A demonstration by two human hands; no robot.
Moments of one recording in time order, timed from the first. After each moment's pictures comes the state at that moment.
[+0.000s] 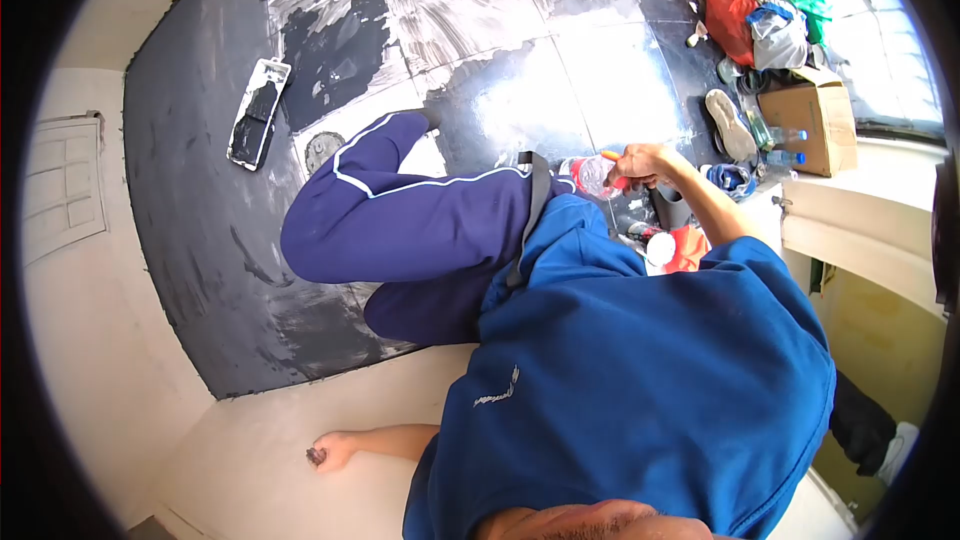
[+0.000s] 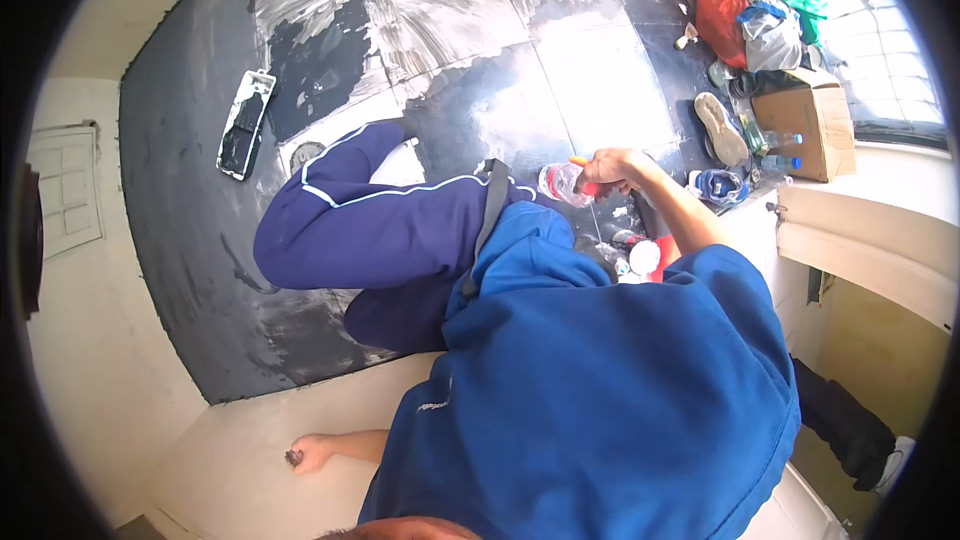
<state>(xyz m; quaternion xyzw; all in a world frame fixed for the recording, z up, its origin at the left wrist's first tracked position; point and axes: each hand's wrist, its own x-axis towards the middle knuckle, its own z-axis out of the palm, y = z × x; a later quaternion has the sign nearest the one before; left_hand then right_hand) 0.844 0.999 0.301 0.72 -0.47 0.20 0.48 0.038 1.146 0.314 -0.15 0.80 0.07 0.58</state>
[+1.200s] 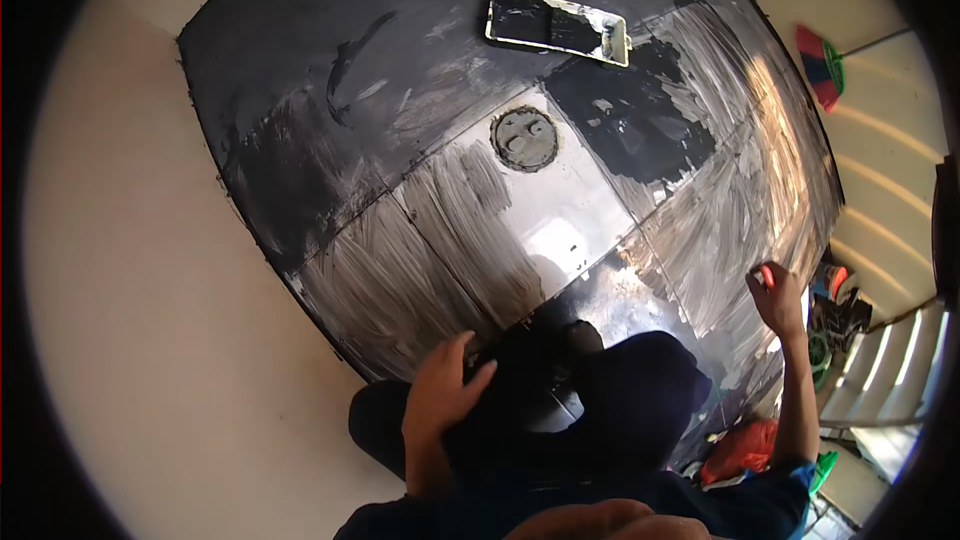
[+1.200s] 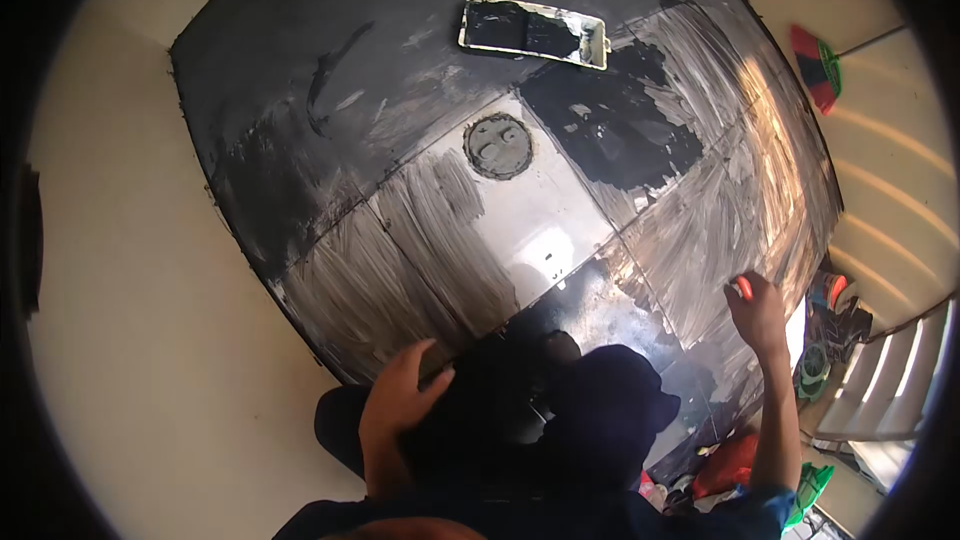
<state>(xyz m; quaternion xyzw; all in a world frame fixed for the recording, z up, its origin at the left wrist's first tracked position) 0.463 0.969 0.248 0.73 -0.46 -0.47 0.16 0.022 0.728 0.315 -0.74 0.65 0.01 0.16</state>
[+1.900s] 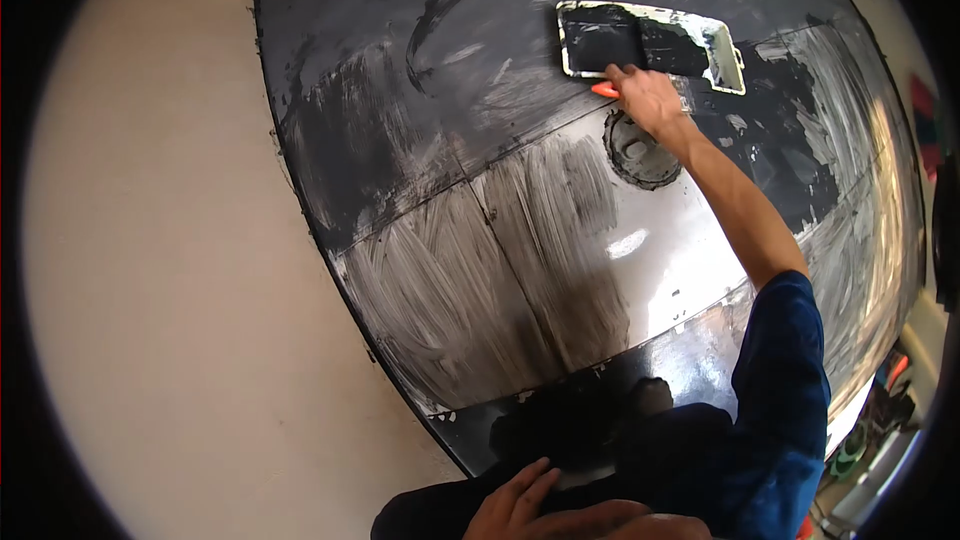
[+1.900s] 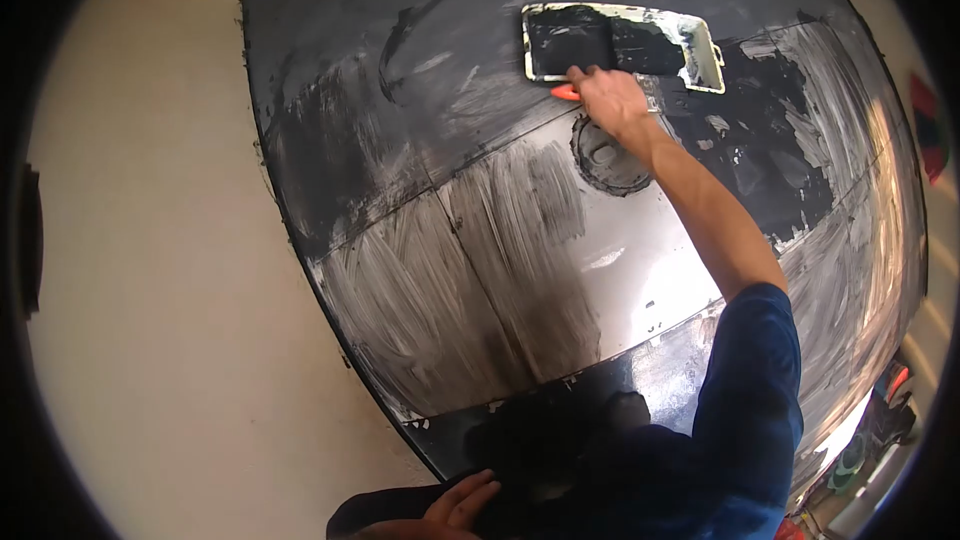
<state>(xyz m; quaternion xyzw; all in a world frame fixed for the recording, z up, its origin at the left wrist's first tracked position) 0.398 1.041 0.260 0.70 -0.33 -0.57 0.27 0.420 0.512 0.009 -0.96 0.29 -0.04 0.04</state>
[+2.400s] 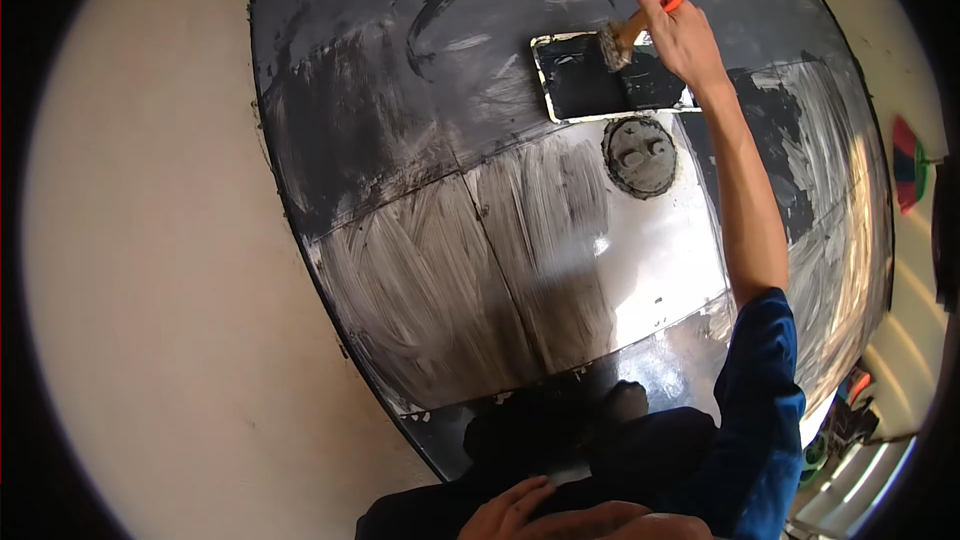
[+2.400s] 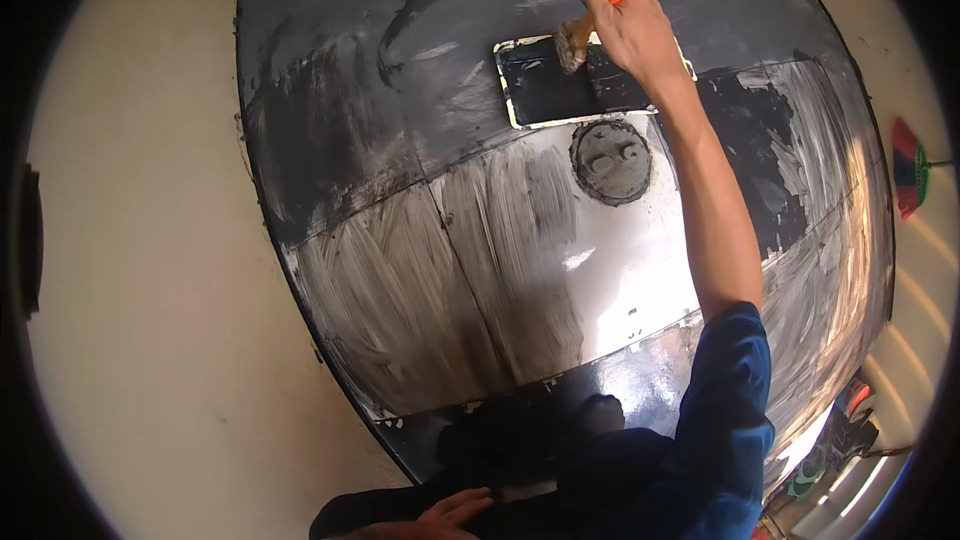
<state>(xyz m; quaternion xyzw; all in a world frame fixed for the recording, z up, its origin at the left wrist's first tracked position) 0.429 1.024 0.303 0.69 -0.36 -0.56 0.30 0.463 0.500 0.138 -0.83 0.36 -0.31 0.27</state>
